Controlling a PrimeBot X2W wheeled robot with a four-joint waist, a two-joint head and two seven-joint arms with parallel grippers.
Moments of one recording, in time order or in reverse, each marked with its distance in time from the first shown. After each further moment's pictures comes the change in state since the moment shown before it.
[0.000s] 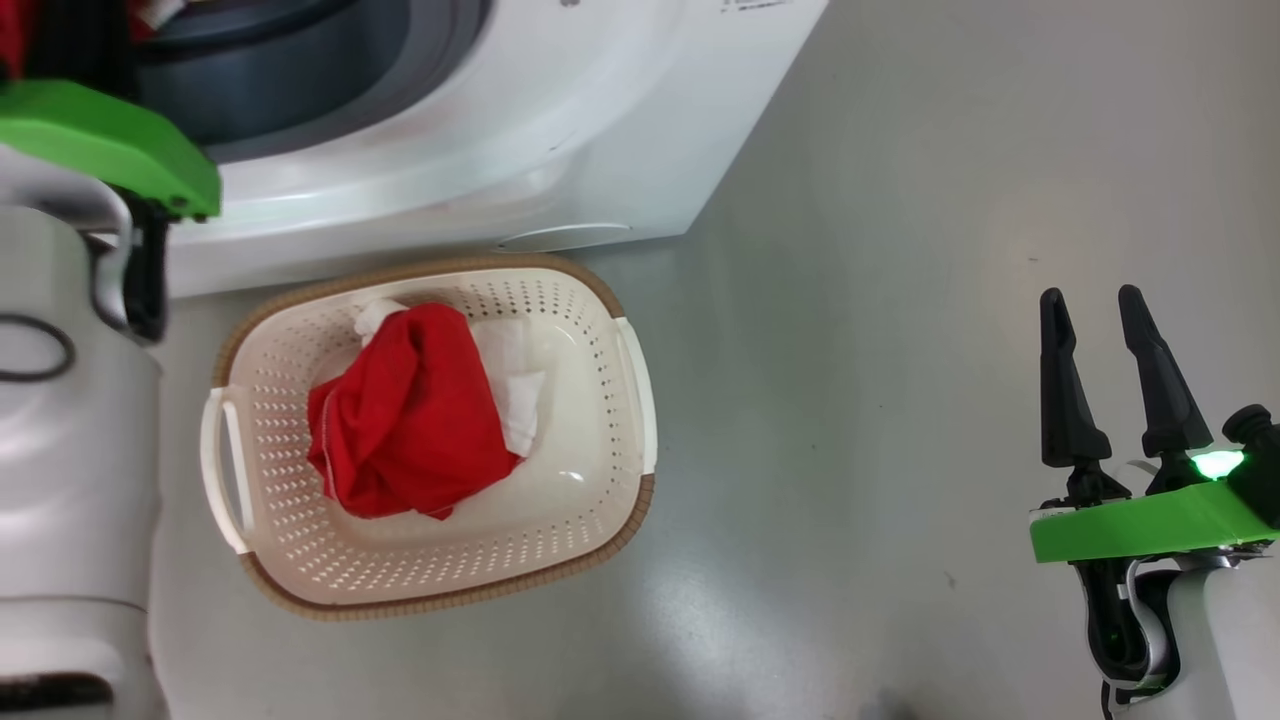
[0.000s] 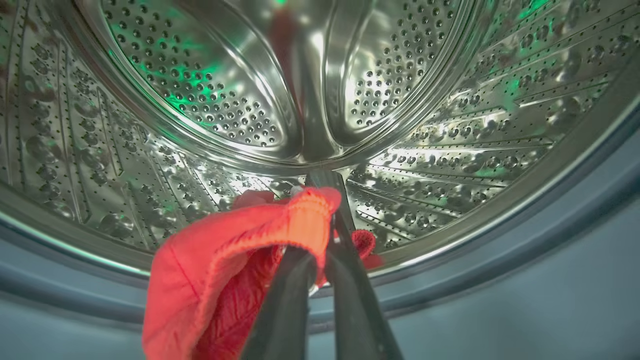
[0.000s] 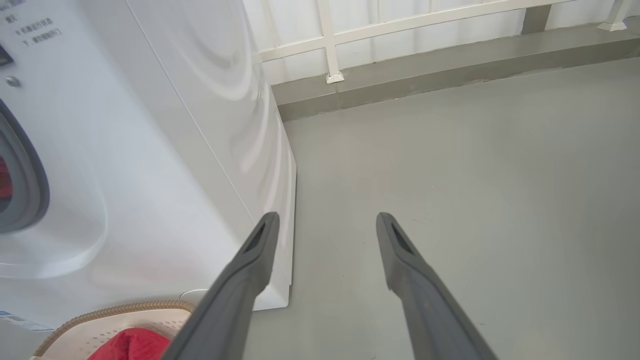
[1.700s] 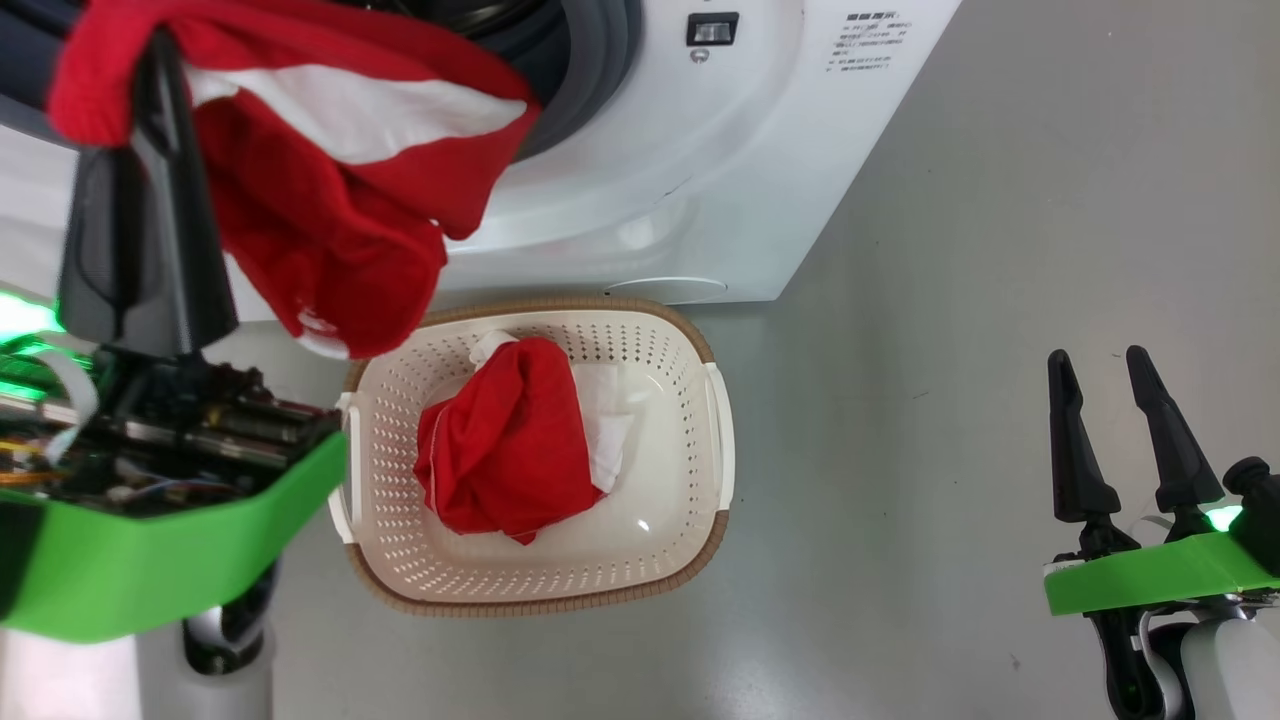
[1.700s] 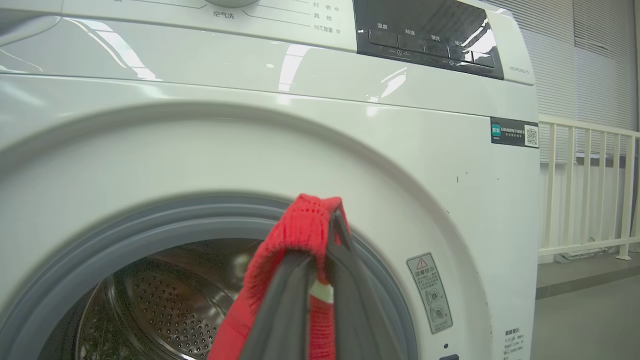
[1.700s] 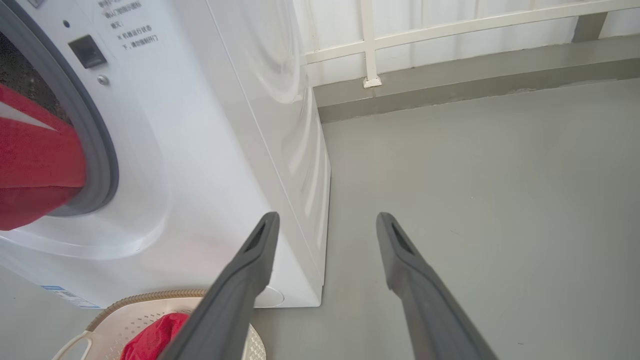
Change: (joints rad) left arm 0.620 -0.134 0.010 -1.231 0.027 -0.001 -0.001; right arm 0.087 -0.026 -0.011 0.001 -0.026 0.000 0.000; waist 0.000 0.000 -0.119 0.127
